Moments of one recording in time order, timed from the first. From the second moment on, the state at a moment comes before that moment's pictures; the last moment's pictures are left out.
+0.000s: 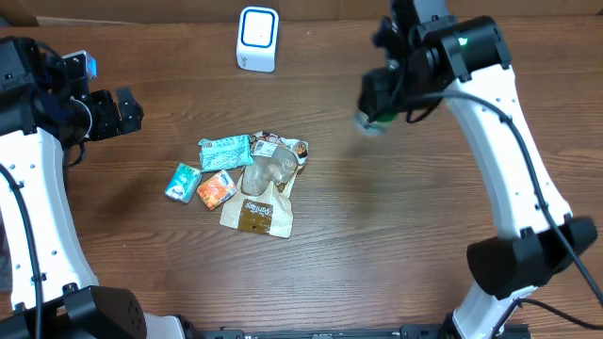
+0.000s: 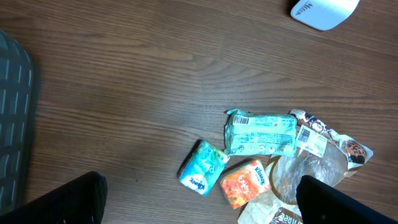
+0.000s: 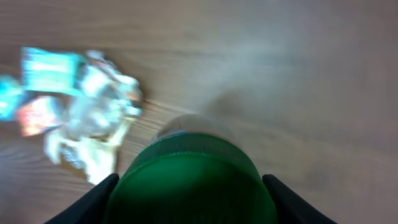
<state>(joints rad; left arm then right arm) 0.36 1.62 1.70 -1.18 0.25 0.06 0.30 1.90 2.09 -1.45 -0.11 0.12</state>
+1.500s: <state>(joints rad) 0.36 1.62 1.70 -1.18 0.25 0.06 -0.06 1.90 1.73 -1.24 -0.05 0.33</state>
